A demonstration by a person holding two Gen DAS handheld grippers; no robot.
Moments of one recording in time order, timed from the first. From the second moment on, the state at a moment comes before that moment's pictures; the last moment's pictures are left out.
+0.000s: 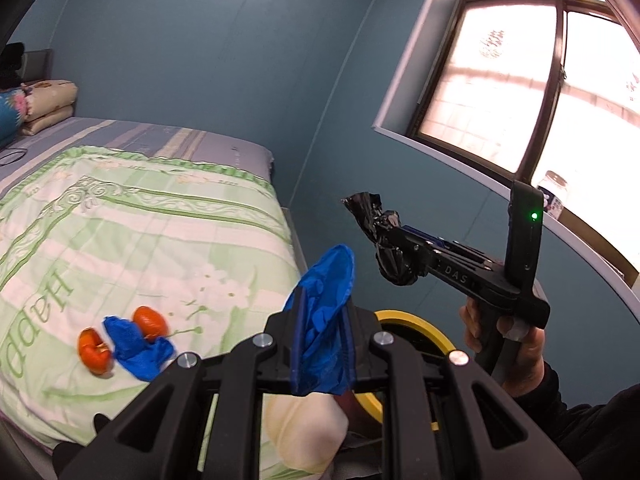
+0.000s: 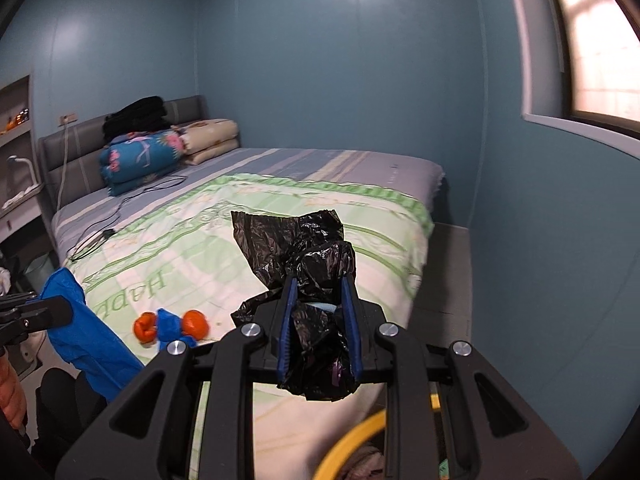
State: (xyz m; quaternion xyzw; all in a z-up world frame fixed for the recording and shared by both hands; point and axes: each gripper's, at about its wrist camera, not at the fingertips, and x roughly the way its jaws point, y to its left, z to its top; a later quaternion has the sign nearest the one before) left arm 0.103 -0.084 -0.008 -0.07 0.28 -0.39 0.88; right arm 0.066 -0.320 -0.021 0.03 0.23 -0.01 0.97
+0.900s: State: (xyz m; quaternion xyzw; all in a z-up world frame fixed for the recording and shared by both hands) left arm 0.094 -0.229 -0.031 0.01 0.32 -0.49 0.81; right arm -0.001 -0.396 -0.049 0.06 0.26 -0.14 0.96
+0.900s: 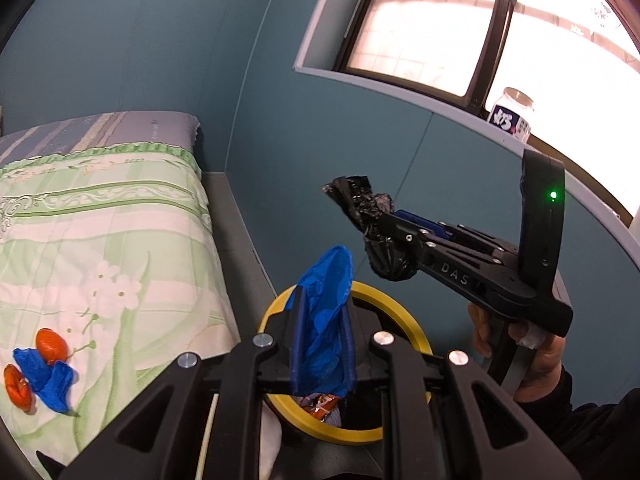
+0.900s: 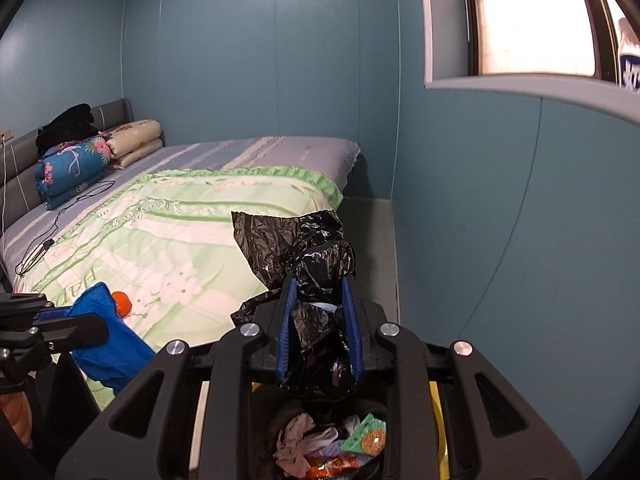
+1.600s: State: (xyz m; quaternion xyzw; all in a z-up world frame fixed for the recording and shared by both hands) left arm 0.100 -0.294 -0.109 0.04 0.41 -0.51 0.76; right arm 0.006 -0.435 -0.110 0.12 0.36 -0.16 0.91
